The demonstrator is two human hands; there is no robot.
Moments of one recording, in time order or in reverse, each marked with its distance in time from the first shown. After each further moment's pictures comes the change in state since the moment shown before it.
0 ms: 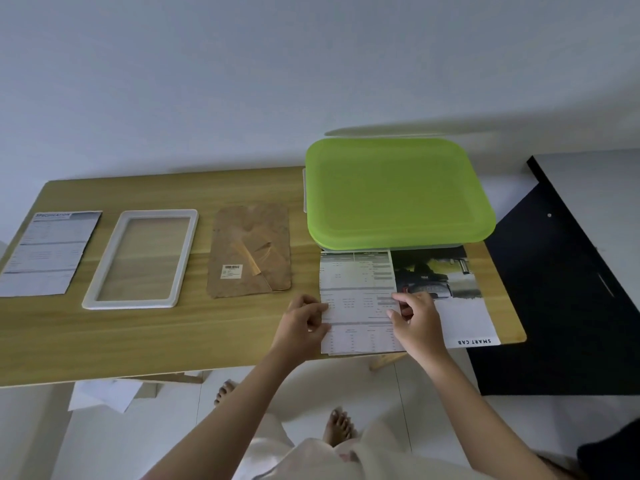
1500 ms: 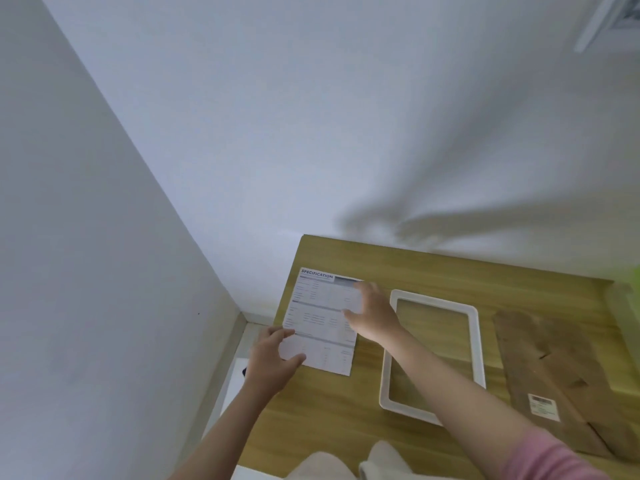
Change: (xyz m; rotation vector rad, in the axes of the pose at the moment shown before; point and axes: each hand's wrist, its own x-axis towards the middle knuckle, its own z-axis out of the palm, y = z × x) left_hand -0.021 -0.317 -0.459 0.044 0.342 -0.350; right_hand 0.081 -0.468 0.423 -0.202 -0.471 -0.253
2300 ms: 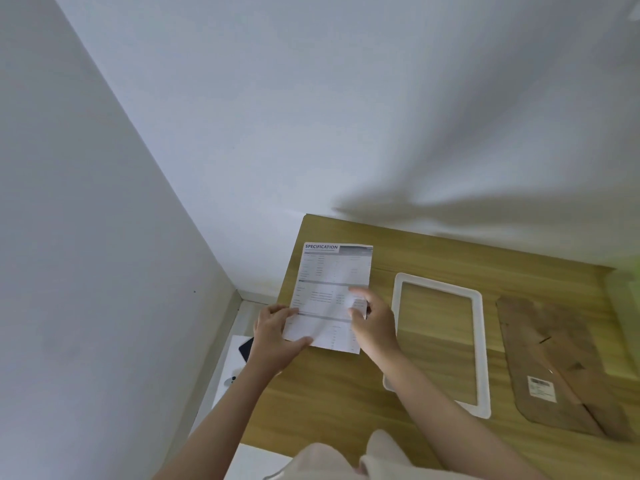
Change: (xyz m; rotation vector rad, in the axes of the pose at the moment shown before) left_hand 0.009 -0.013 0.001 -0.078 -0.040 -0.002; right_hand -0.044 -0.011 0.038 0.522 0.212 0.089
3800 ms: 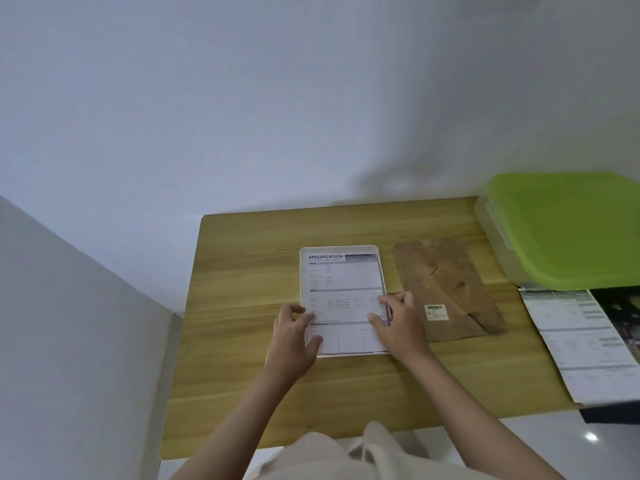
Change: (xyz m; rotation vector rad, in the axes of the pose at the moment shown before) left_hand -0.051 0.090 0.120 0.236 -0.201 0.390; right_hand -0.068 0.104 -0.163 -0.389 0.248 0.077
